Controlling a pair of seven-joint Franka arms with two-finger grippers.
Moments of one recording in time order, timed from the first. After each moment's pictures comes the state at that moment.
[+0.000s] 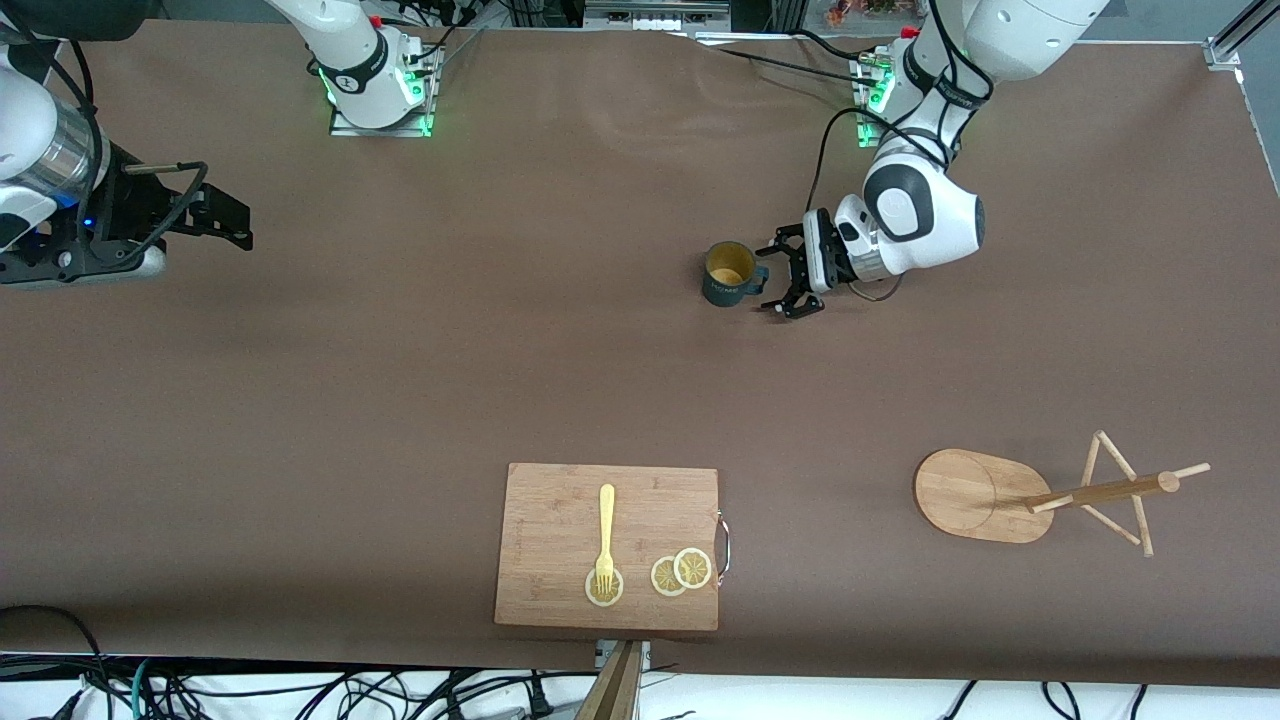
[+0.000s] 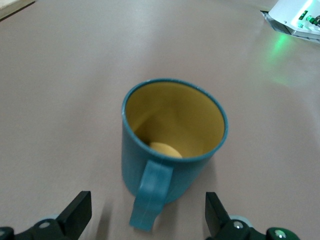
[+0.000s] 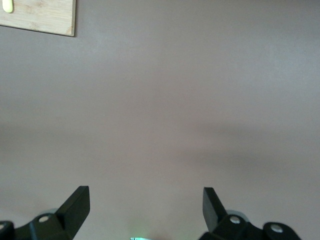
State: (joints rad) left arm 0.01 0.37 -0.45 -2.43 -1.51 2.53 2.35; right arm 0.04 0.06 0.08 -1.56 0.00 1.52 0.00
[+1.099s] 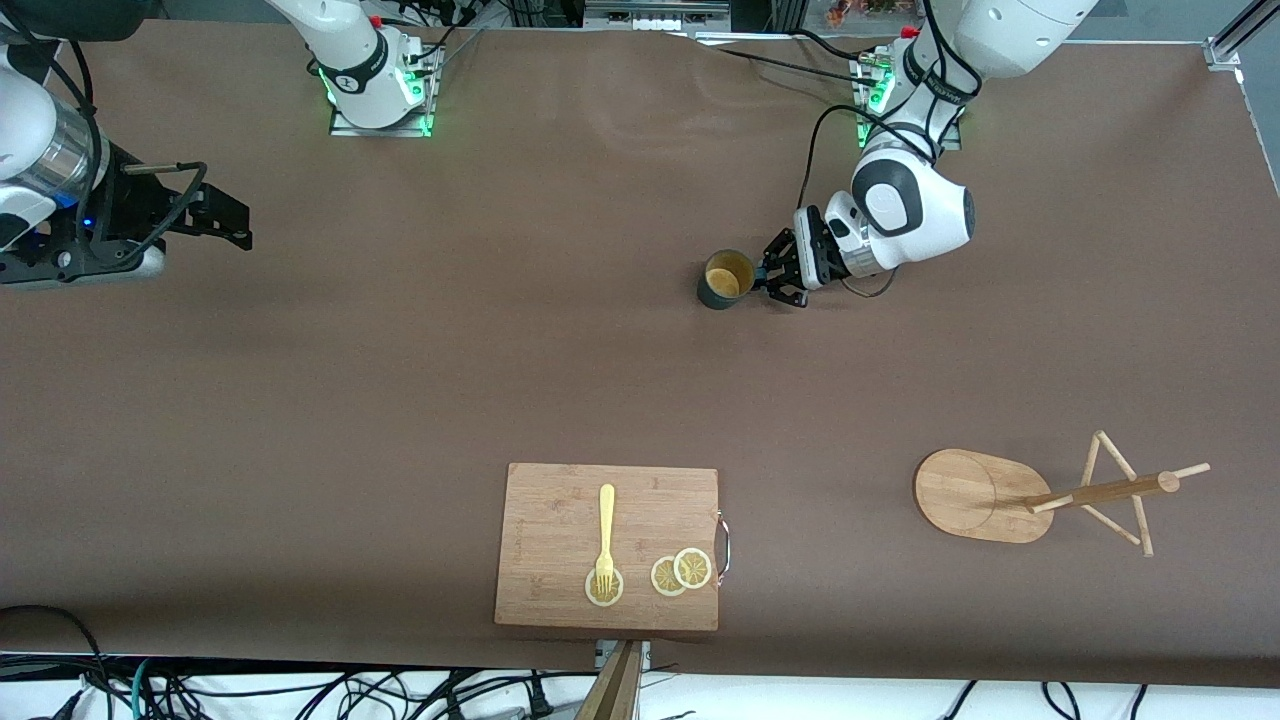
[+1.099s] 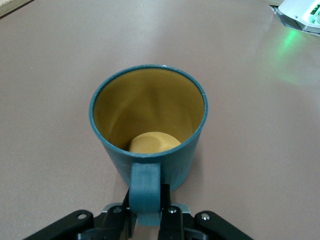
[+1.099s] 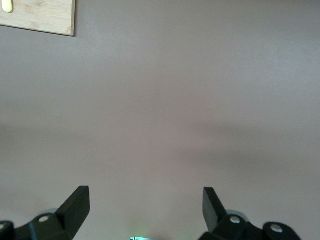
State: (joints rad) left arm 0.01 0.37 -0.47 -2.43 -1.54 2.57 2.35; right arm 0.04 0.06 0.08 -1.56 0.00 1.52 0.00
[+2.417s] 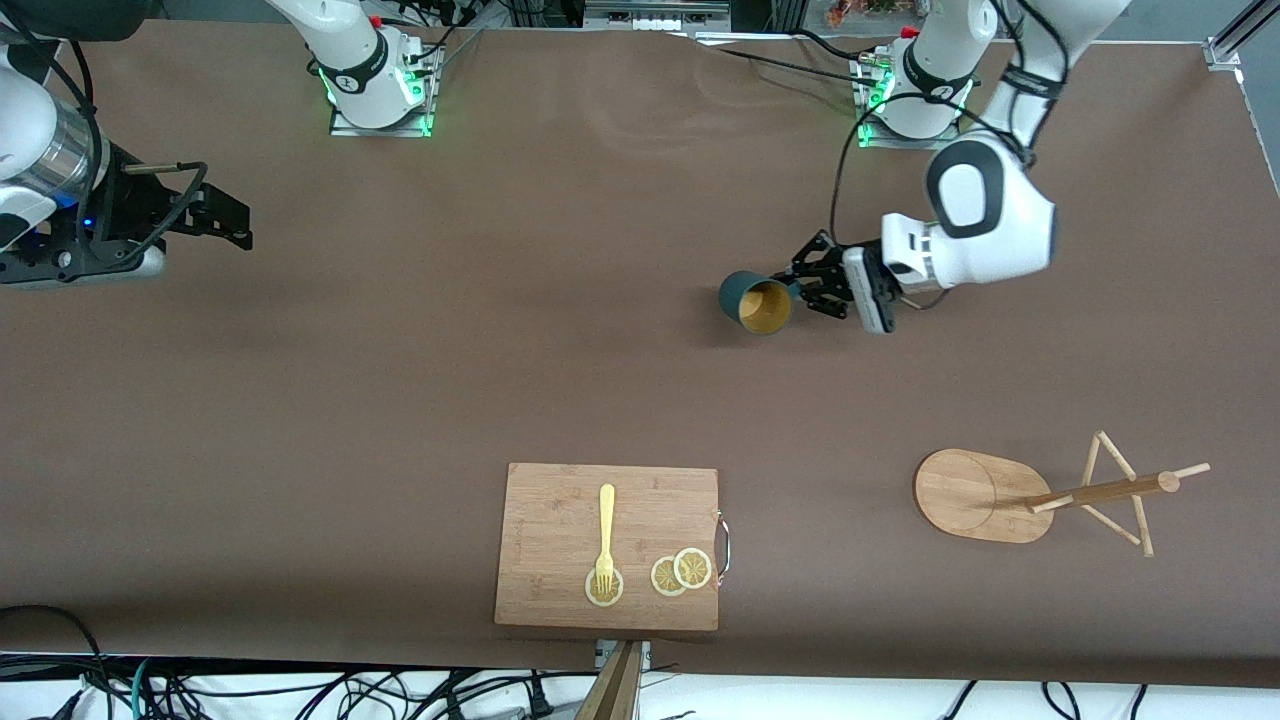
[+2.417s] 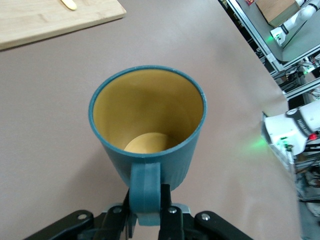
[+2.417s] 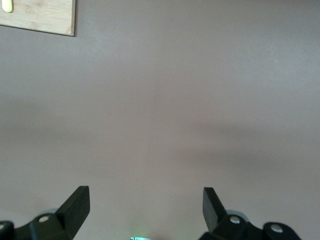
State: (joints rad) left arm 0.18 0.17 -0.41 -2.27 -1.08 2.15 1.27; right arm 0.04 0.06 0.08 -1.56 0.00 1.52 0.00
